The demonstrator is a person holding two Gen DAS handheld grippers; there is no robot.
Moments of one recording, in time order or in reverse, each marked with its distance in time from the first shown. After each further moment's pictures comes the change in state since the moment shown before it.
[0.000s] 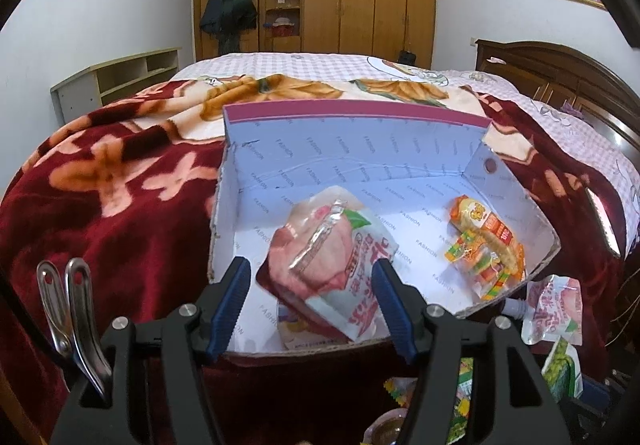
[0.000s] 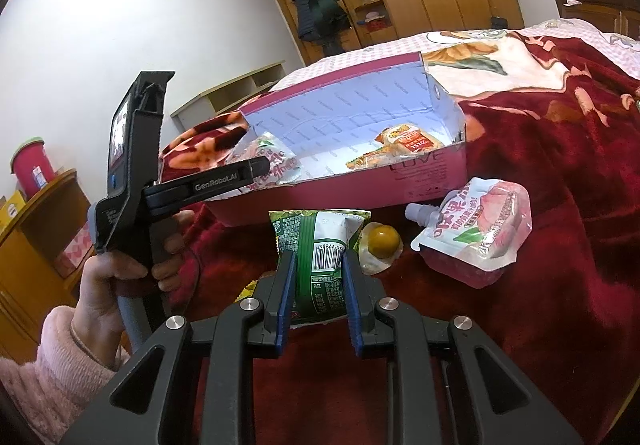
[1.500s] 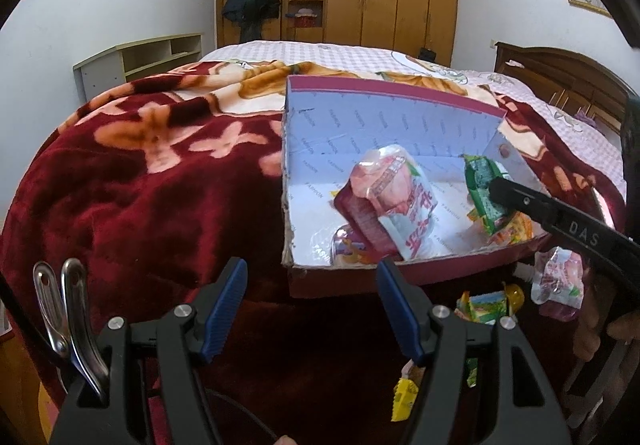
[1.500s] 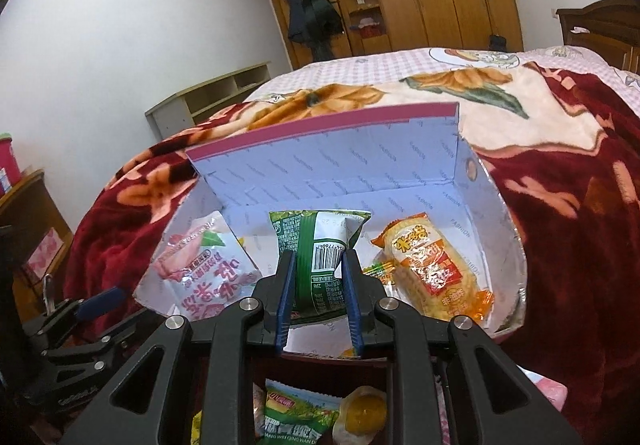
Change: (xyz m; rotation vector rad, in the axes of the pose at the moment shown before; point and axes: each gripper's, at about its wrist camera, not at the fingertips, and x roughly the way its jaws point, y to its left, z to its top) left arm -0.031 0.032 -0.029 -0.051 0.032 0.055; right arm 0.098 -0.008 0.092 -0.060 -0.001 -0.093
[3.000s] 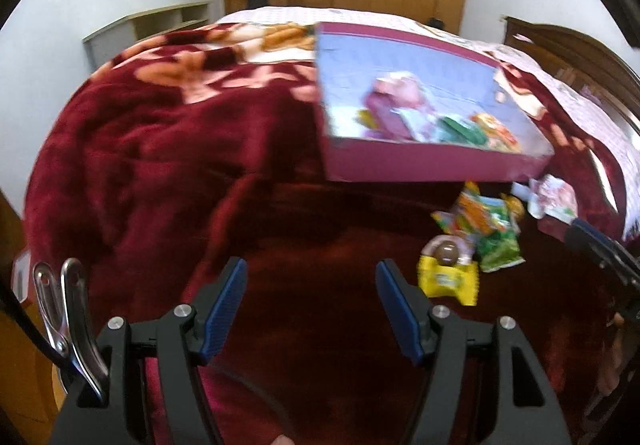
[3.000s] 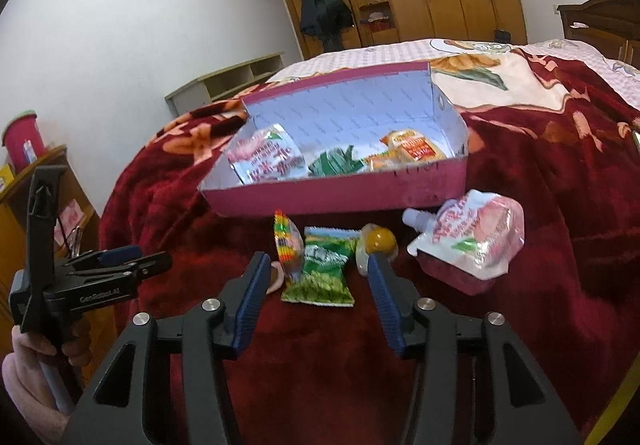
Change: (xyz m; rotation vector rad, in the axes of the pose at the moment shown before) left arm -0.046 0.016 -0.057 0.016 0.126 0.010; right arm -0.095 0.015 -0.087 -0.020 0.026 0.026
